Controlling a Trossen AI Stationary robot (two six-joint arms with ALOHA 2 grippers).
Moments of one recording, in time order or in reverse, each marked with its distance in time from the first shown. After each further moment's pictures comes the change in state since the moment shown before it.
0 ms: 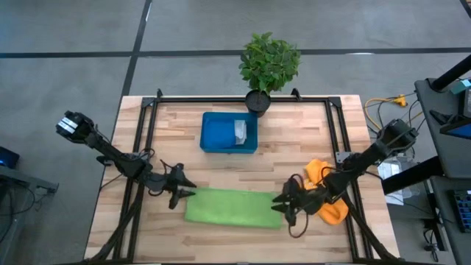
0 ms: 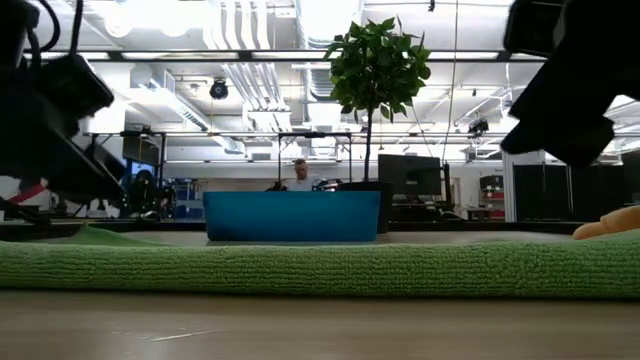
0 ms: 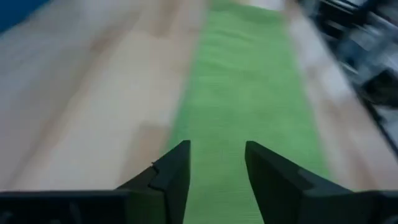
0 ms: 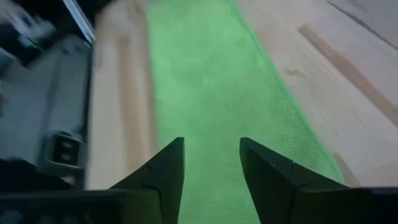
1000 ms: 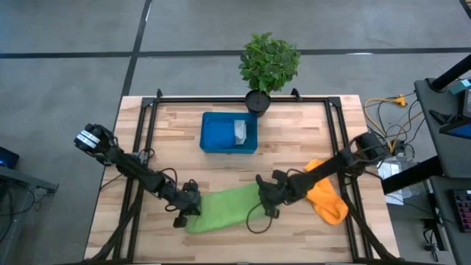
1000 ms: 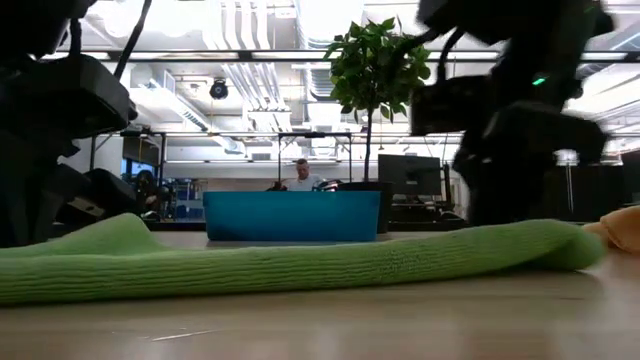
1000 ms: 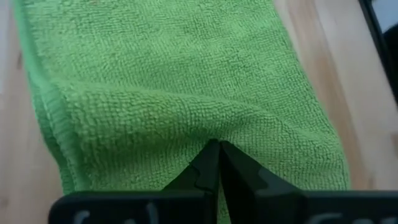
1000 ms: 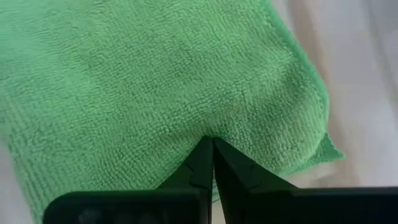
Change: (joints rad) left arm -0.005 0.436 0.378 -0.295 0.373 0.048; right arm -0.251 0.432 0.425 -0.670 -0.211 -0.298
